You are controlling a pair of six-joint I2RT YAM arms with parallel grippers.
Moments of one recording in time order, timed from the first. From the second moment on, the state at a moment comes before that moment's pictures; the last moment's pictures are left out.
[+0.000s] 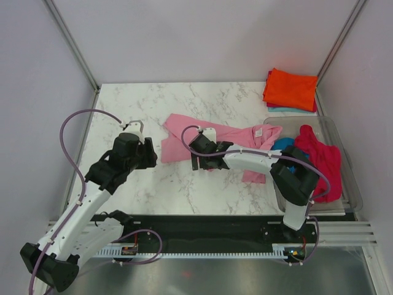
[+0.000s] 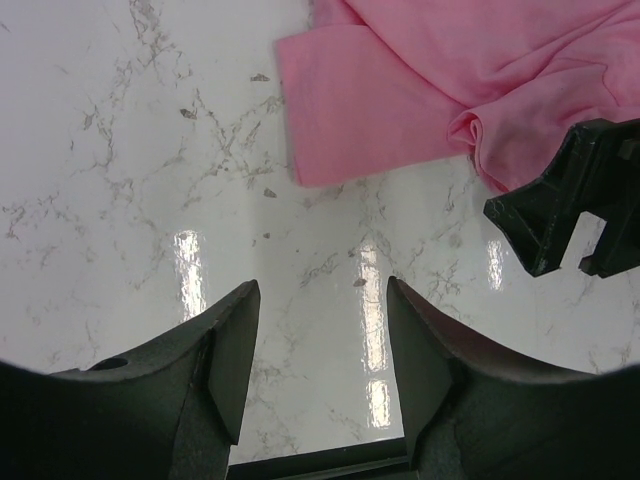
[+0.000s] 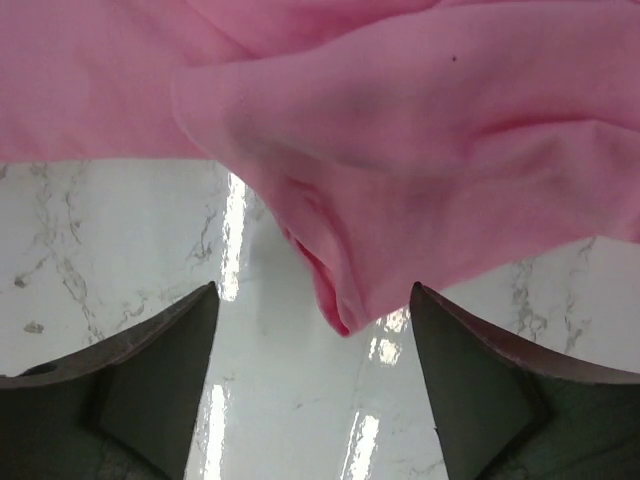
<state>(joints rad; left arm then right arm) -0.45 0.84 0.85 -0.69 -0.19 -0.38 0.91 1.82 1.19 -0.41 0.33 0.69</state>
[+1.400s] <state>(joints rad) 0.00 2.07 1.33 -0.11 0.36 -0.87 0.83 1.38 0.62 0.05 0.28 0.62</state>
